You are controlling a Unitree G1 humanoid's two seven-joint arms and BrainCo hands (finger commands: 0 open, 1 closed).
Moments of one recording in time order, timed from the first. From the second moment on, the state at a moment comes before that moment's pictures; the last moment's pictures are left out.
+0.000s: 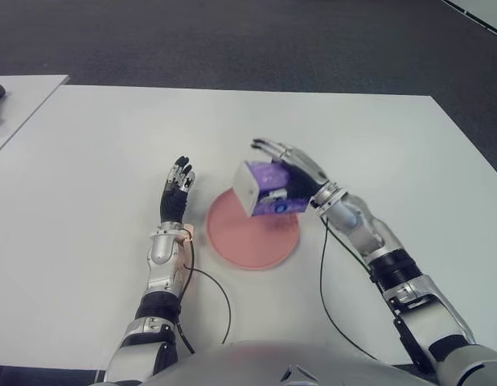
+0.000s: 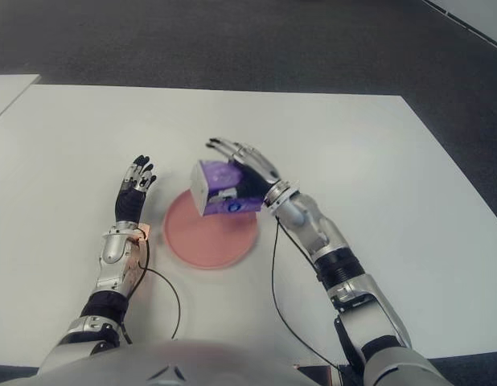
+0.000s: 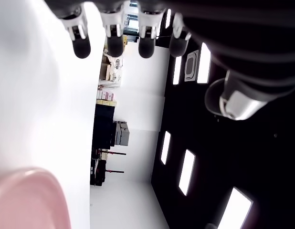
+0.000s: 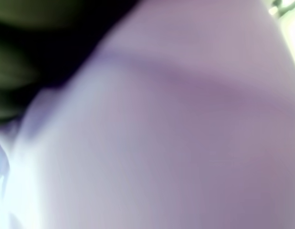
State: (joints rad) left arm -0.14 -0.02 0.17 0.62 -0.14 -0.57 -0.13; right arm -0.40 -0.42 0.33 0.25 -0.50 -0.50 0.01
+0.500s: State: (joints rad) left arm -0.15 -0.02 0.17 0.62 -0.15 -0.57 -0.13; right arm -0.37 -0.38 0.19 0.17 -0.37 -0.41 0.07
